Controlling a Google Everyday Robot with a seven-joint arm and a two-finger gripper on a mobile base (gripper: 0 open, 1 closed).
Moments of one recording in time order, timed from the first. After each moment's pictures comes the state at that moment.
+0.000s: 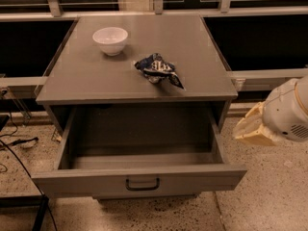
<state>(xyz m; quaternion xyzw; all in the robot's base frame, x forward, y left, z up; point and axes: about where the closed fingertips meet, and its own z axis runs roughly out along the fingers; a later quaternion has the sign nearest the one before) 0.414 -0.197 0.879 -0.58 0.78 0.05 0.24</state>
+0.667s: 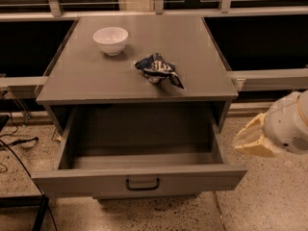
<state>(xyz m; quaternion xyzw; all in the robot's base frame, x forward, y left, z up) 0.403 -0.196 0.862 -0.56 0.79 0.08 0.24</state>
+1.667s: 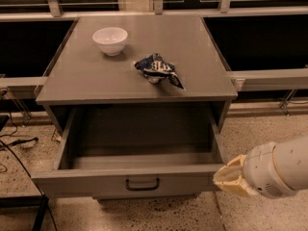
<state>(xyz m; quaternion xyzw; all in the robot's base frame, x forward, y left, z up) 0.365 -0.169 0.774 -0.51 0.81 0.14 0.25</state>
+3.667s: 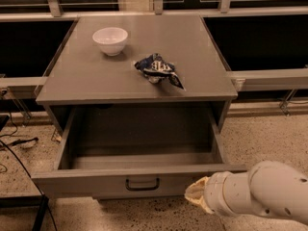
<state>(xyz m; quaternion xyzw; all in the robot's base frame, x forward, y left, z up) 0.382 -0.118 0.651 -0.52 0.79 0.12 0.28</state>
